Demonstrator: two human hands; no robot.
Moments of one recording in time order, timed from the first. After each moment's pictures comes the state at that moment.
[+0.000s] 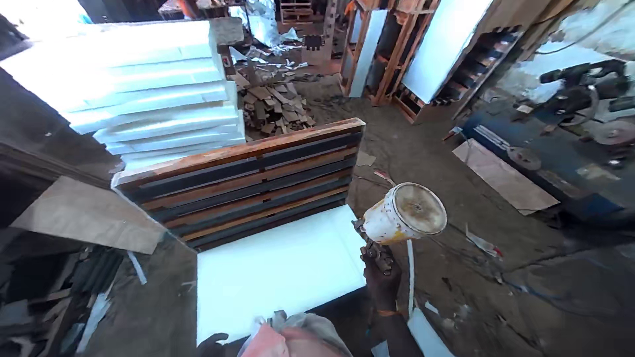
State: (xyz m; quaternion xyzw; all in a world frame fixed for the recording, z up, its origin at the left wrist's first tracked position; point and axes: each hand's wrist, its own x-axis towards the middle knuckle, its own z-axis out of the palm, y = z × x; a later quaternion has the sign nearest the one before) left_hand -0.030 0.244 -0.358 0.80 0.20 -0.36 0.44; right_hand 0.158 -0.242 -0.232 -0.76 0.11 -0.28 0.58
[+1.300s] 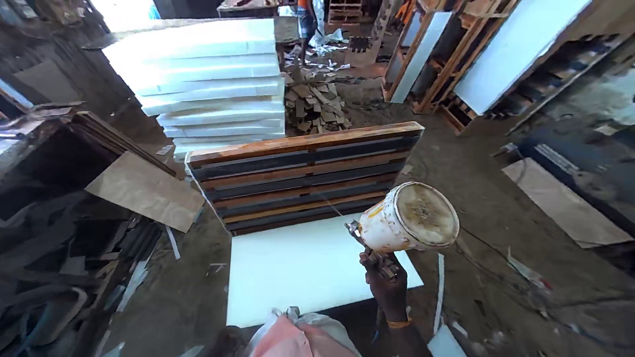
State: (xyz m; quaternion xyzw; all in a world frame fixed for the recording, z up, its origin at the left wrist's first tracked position) left_hand -0.073 0.313 -0.342 0.80 0.21 -0.37 0.43; right_hand 0.124 -0.108 -0.193 -0.74 -0.01 -0.19 0.64
